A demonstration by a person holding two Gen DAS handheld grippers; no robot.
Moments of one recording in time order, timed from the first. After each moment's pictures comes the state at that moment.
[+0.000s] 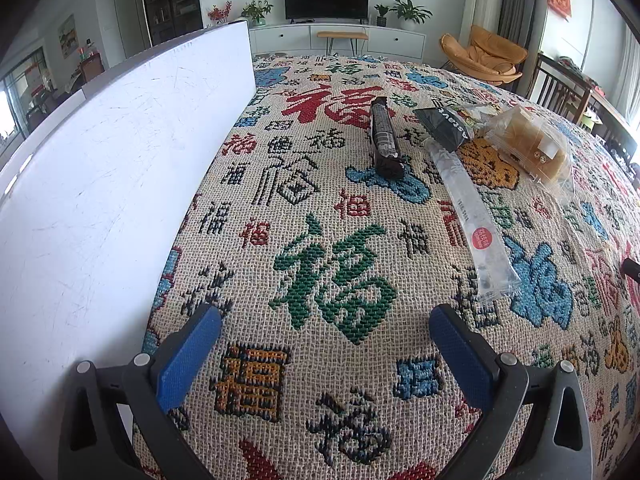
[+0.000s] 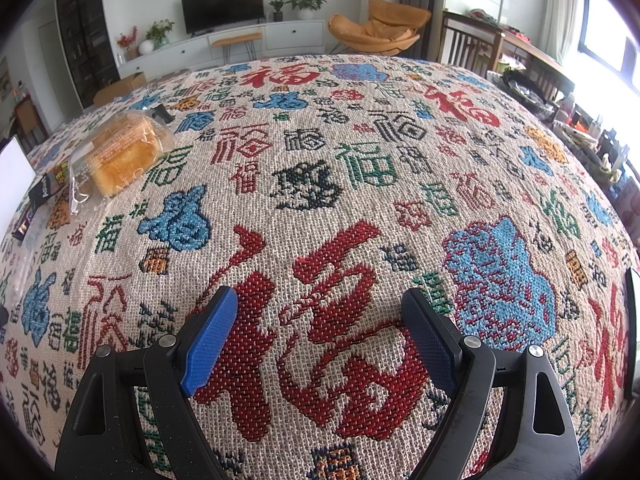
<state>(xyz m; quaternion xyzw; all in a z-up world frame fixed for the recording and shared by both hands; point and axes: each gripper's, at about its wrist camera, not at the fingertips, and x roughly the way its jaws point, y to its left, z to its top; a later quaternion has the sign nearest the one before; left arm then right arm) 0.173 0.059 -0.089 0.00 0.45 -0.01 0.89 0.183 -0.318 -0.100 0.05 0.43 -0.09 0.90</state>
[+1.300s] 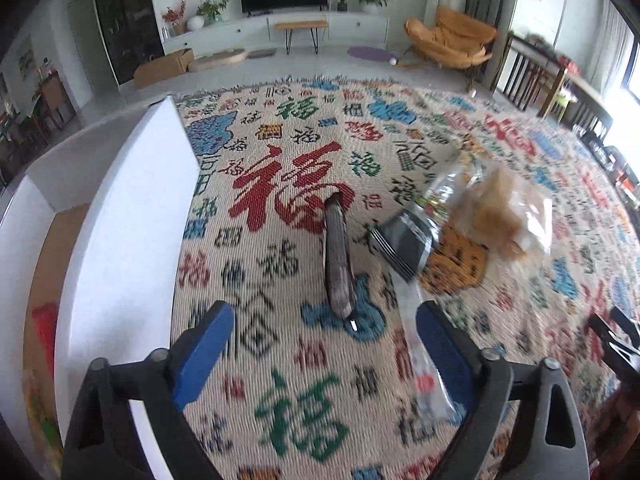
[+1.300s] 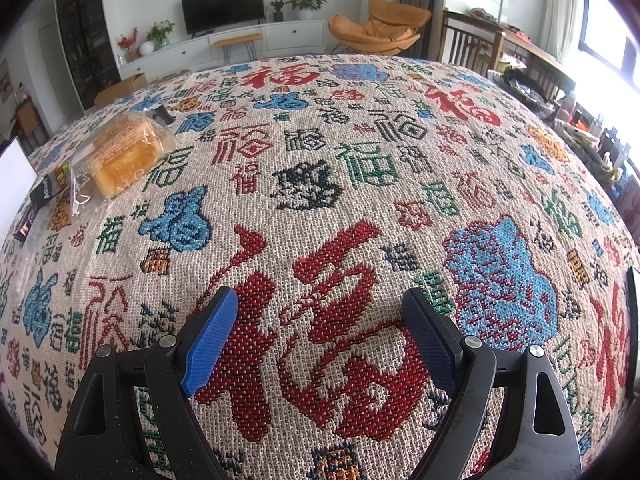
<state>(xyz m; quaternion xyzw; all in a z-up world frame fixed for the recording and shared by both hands) 0.282 0.032 -0.030 0.04 0.50 -0.07 0.86 0.183 -0.319 -0.101 0.05 0.43 -0.09 0.90</state>
